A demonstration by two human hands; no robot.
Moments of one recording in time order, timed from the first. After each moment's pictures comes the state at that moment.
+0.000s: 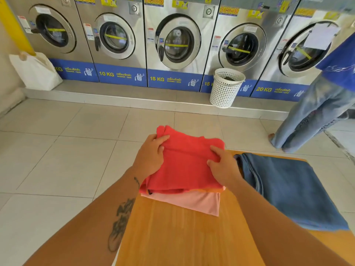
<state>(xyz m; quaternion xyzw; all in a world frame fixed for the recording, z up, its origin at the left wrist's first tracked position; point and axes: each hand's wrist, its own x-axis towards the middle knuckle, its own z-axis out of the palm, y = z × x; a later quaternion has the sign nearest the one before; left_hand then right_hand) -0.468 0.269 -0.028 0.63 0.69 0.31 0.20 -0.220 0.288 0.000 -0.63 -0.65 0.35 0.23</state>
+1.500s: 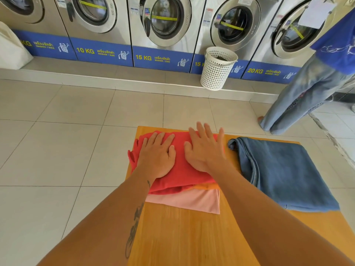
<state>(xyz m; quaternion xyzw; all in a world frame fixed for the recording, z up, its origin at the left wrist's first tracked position) -0.425 0.279 -0.081 0.69 0.70 0.12 0.12 -0.260 0.311 -0.031 -0.60 -0.80 0.04 -0.02</state>
